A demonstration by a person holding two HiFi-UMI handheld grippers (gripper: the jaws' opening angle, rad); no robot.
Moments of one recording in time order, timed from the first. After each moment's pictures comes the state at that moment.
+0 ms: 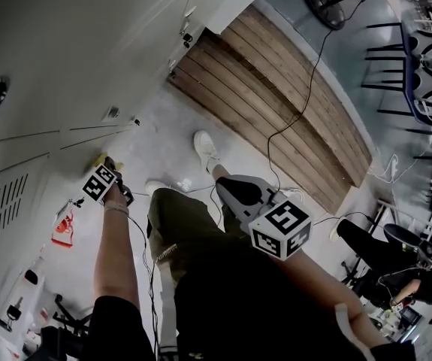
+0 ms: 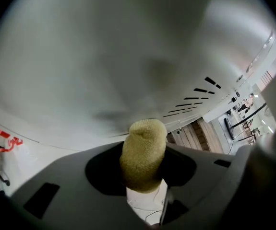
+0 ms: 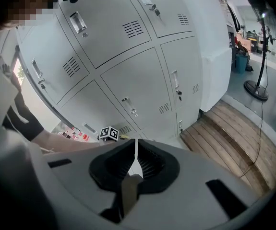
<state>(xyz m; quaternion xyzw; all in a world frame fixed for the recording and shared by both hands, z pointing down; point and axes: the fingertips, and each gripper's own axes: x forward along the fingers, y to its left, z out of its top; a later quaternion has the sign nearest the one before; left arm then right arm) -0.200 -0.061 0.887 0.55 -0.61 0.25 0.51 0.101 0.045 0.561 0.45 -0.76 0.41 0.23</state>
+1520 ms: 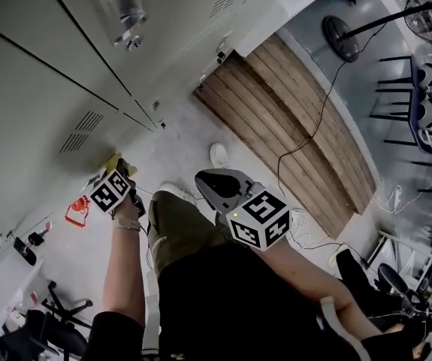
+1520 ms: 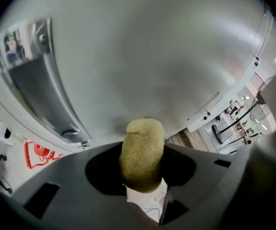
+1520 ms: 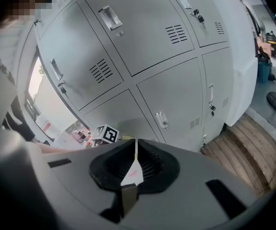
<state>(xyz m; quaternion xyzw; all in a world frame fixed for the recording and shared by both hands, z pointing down) -0.227 -0.038 0.719 0.59 -0.62 0.21 0.47 -0.005 0.025 0.497 0.38 -0.83 0.37 0.20</state>
